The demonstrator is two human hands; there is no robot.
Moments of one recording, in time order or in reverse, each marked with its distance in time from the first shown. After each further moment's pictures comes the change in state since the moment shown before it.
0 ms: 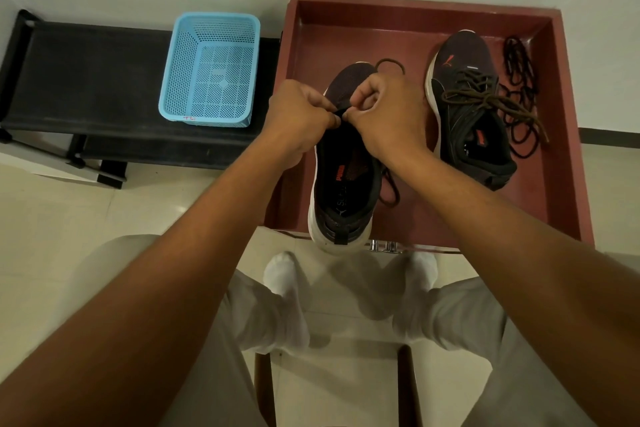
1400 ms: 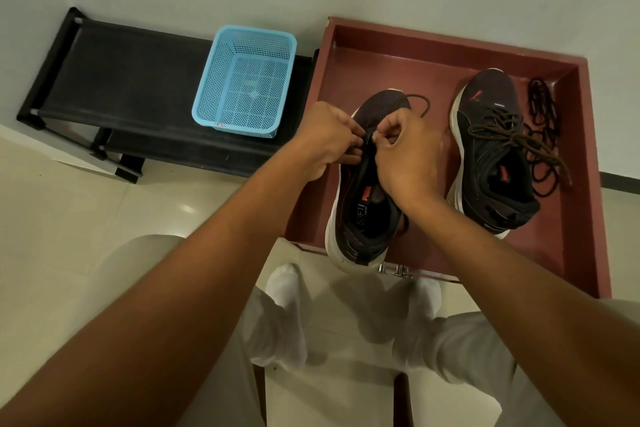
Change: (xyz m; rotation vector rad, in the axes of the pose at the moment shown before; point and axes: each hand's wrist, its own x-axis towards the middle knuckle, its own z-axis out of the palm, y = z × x) left_hand -0.004 0.010 -0.009 -0.218 -0.147 -0.184; right_hand -0.014 -0.001 0.020 -0.003 0.130 -0.034
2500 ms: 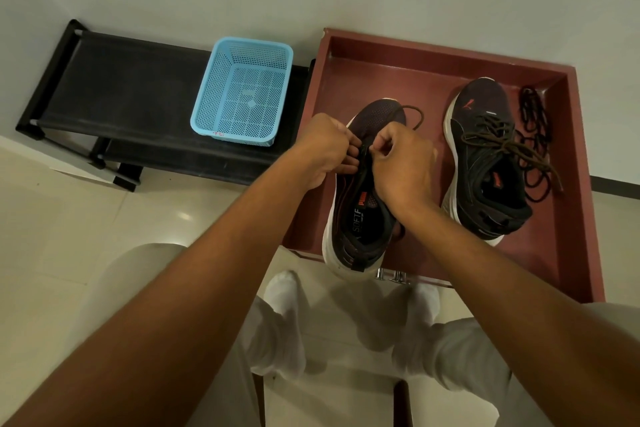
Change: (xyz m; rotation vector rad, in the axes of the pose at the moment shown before) left_hand 0.001 0.005 0.006 0.021 0.016 -0.080; right_hand 0.000 0.006 0.002 -0.095 -0.020 -0.036
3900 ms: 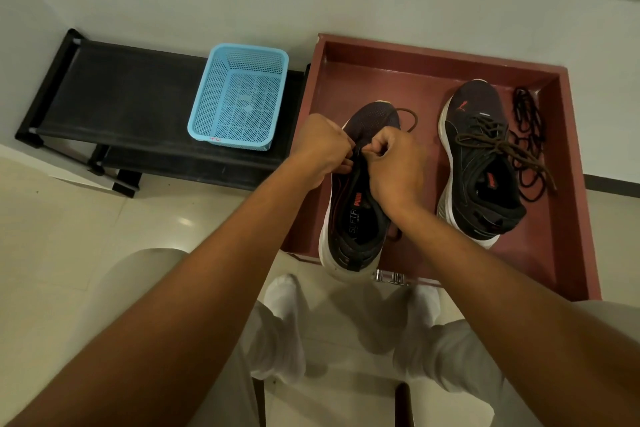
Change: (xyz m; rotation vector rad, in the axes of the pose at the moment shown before) left_hand 0.012 -0.003 0.003 0.051 0.089 0.061; right_hand 0.004 0.004 0.006 0.131 0.010 0.075
